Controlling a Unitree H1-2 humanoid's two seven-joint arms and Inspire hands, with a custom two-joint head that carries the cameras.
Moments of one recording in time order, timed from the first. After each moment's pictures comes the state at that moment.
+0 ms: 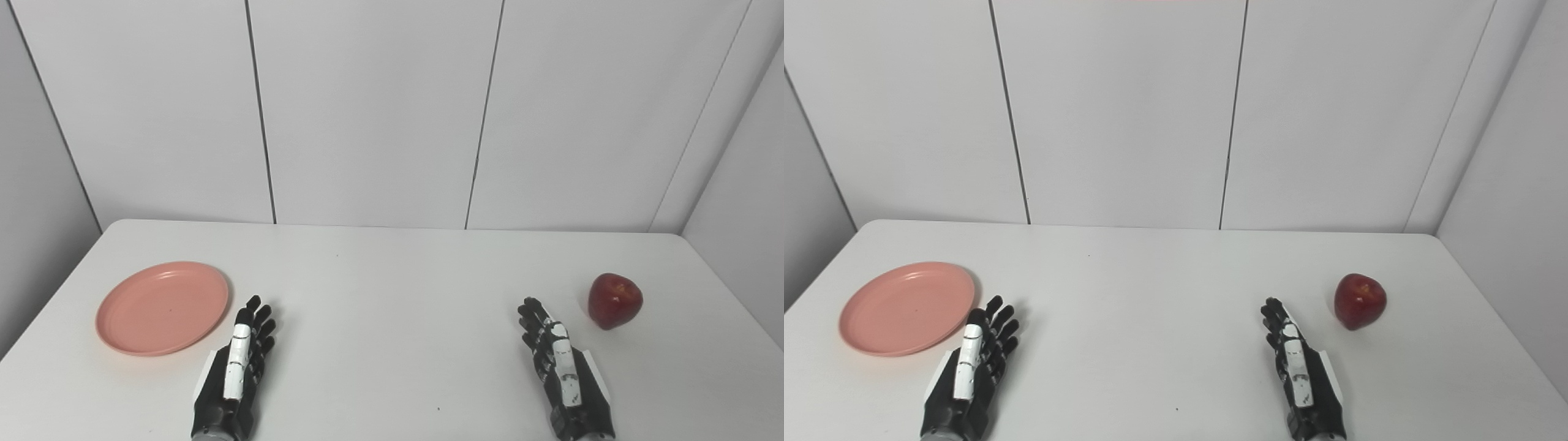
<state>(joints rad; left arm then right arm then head) 0.02 -0.02 0.04 -0.20 -0.15 0.26 -0.04 -0.02 -0.07 -0.04 -0.05 0.17 0.03 0.09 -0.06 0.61</state>
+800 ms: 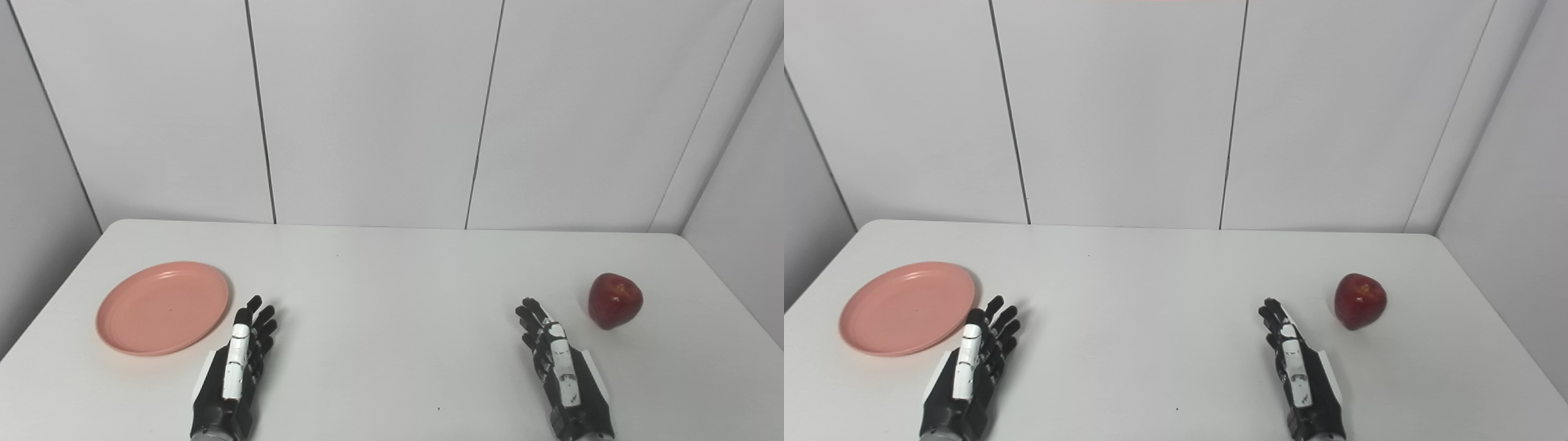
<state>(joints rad) 0.02 -0.02 0.04 -0.20 -0.14 0.27 -0.04 -0.02 -0.07 -0.04 -0.05 0.15 0.03 0.09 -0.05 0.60</state>
